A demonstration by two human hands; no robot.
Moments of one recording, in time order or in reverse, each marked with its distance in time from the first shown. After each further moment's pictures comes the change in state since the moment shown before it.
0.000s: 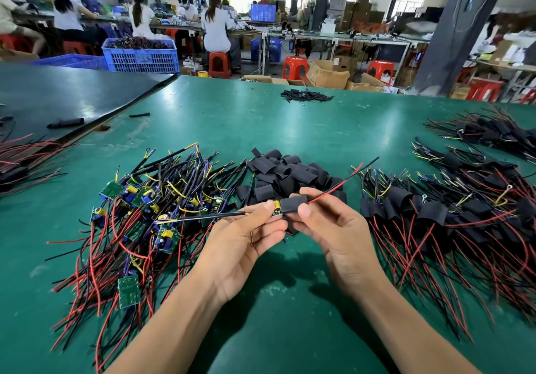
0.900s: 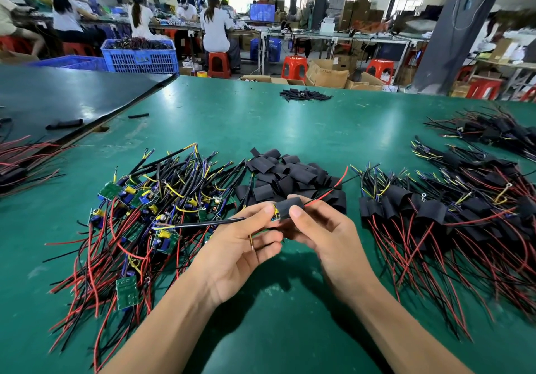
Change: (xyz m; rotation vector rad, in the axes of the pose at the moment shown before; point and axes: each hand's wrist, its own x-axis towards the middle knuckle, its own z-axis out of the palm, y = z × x) left_hand -0.002 0.000 -0.004 0.035 -0.077 -0.099; right_hand -0.005 0.002 0.003 -0.117 -0.047 0.057
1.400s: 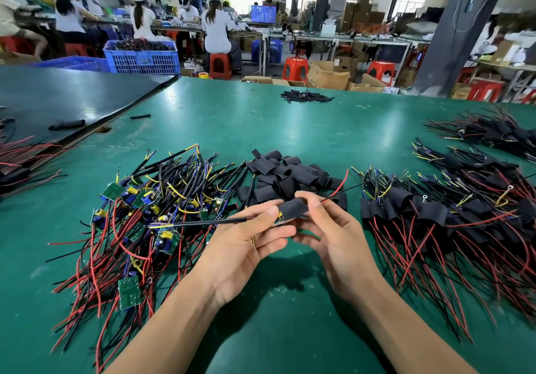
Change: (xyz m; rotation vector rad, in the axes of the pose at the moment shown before) left_hand -0.001 0.000 0.002 0.052 -0.025 0.106; right_hand 0.003 -0.004 0.001 0.064 0.049 0.044
